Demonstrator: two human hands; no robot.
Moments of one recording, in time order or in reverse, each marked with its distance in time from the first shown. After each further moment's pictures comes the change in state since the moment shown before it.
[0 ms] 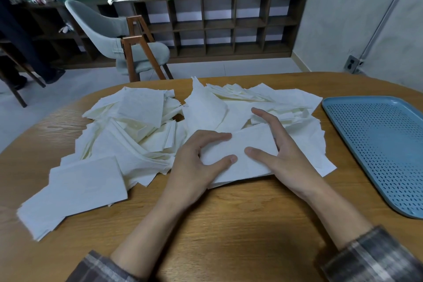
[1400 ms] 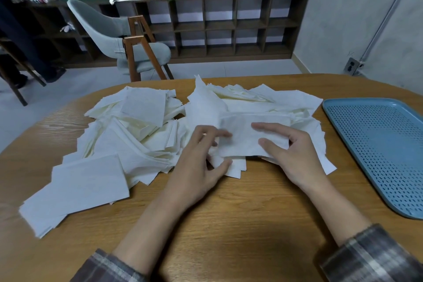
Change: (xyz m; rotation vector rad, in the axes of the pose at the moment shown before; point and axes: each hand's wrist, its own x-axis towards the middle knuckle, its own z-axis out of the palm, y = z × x) left_hand 0.002 -0.013 -0.003 0.324 -0.060 0.236; right_hand 0.007 0.010 -0.009 -0.057 0.173 -0.081
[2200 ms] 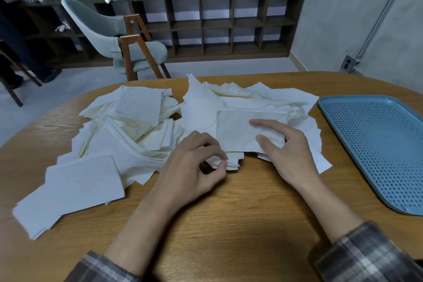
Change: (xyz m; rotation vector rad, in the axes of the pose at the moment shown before) left_hand -0.002 -0.005 -0.002 0.138 0.054 0.187; right_hand 0.001 0.009 0.004 -0.035 0.070 0.009
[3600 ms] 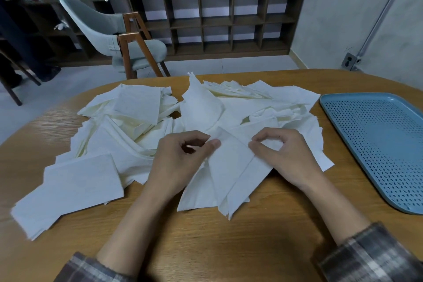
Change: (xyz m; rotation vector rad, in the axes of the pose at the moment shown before) left_hand 0.011 0.013 -0.021 -0.430 0.035 -0.530; right_hand -0.005 -0.011 -0.005 -0.056 -0.129 0.081
